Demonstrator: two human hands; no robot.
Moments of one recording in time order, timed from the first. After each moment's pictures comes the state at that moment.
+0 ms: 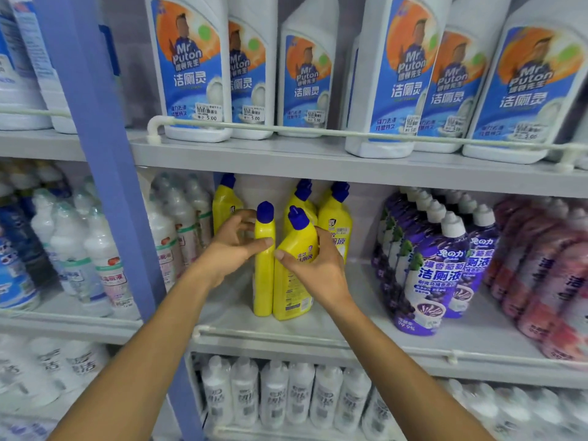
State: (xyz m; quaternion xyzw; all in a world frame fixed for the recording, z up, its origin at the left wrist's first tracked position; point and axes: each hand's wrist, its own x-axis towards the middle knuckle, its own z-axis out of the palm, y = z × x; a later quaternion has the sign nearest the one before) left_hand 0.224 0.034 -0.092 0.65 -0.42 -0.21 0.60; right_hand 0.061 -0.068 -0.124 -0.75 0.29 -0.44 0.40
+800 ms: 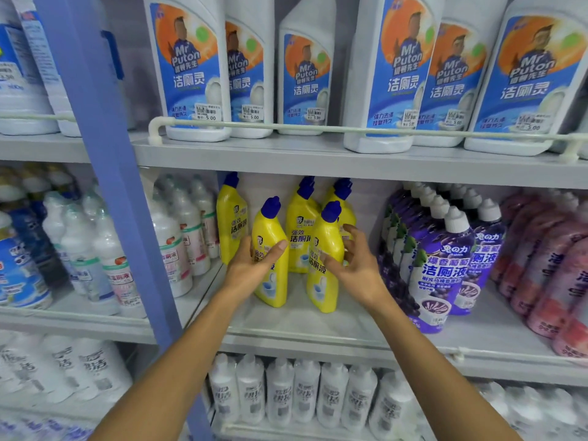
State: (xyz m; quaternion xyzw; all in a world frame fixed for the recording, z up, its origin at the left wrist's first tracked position) left_hand 0.206 0.024 -0.139 0.73 -0.33 -0.18 0.57; right_hand 0.014 -0.112 -0.138 -0.74 0.24 -0.41 0.47
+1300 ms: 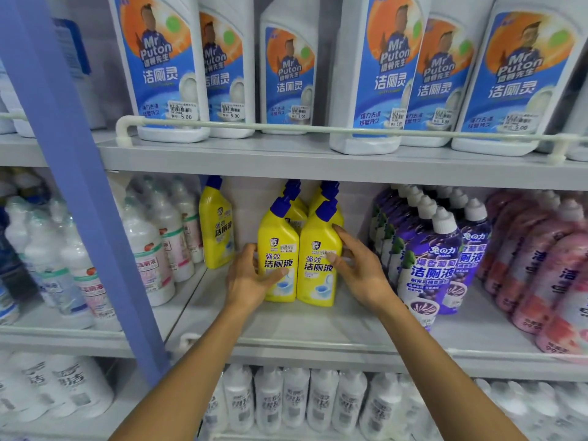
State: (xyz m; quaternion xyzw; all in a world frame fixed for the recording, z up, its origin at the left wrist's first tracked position) left_hand 0.195 -0.006 -0.168 0.76 -0.37 -0.09 0.53; right_hand -0.006 -0.150 -0.146 -0.79 0.23 -0.38 0.43
